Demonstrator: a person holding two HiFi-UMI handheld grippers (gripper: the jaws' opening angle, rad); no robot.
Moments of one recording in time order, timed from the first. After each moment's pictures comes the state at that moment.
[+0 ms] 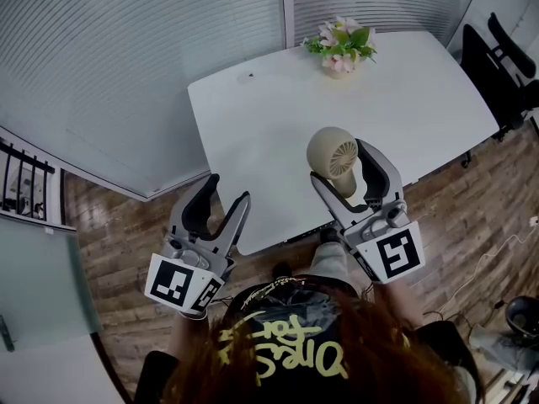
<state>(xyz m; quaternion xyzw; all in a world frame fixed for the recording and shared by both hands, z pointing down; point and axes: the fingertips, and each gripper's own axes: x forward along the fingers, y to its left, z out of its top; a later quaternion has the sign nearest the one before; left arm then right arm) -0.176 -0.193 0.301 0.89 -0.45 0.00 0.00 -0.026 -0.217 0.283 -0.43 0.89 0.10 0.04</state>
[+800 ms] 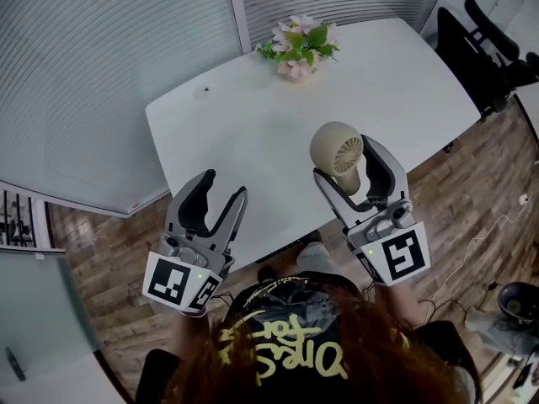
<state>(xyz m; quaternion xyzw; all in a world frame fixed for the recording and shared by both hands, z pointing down) -0.091 -0.258 0.304 0.91 -0.41 -0.01 0.02 0.066 -0.261 0.274 -0.48 0.87 0.12 0.03</state>
